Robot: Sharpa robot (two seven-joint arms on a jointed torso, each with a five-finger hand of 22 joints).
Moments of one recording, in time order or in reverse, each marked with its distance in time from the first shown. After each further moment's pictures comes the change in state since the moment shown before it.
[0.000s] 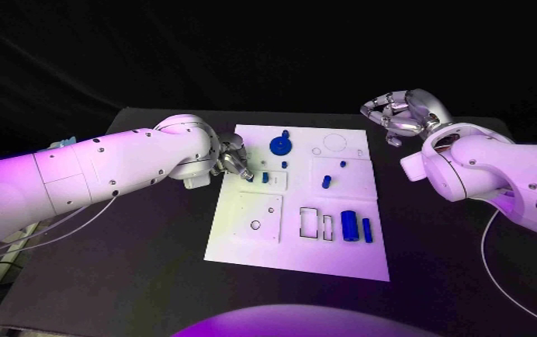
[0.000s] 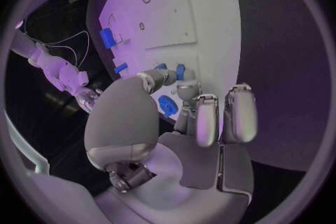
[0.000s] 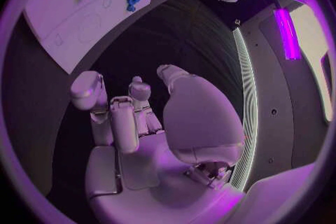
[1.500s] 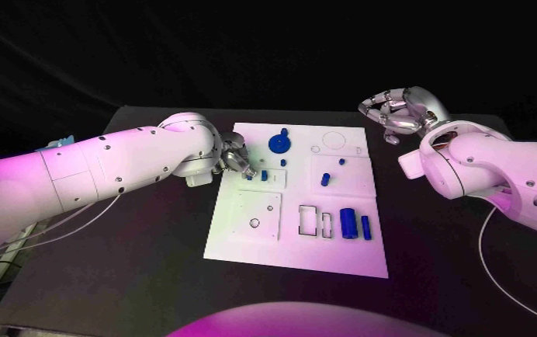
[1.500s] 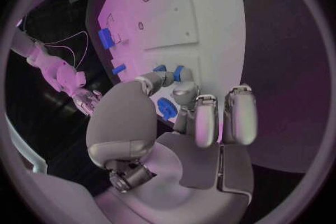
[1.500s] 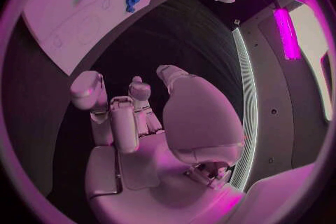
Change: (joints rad) left arm -0.003 0.033 0.000 -0.037 0.006 0.019 -0.009; left_hand -0.099 0.045 -0.070 -0.070 -0.037 0.040 -0.036 0.000 -0.001 0.054 -0.018 0.026 0.029 0.000 -0.015 0.014 0.000 0.000 0.022 -0.007 0.008 0.017; right arm -0.001 -0.001 0.000 0.005 0.001 -0.001 0.001; right_hand 0.004 0.004 0.000 0.000 0.000 -0.004 -0.004 0.000 -0.002 0.000 0.000 -0.004 -0.004 0.000 0.000 -0.004 0.001 0.000 -0.002 -0.002 -0.004 -0.002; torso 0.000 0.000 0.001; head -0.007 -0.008
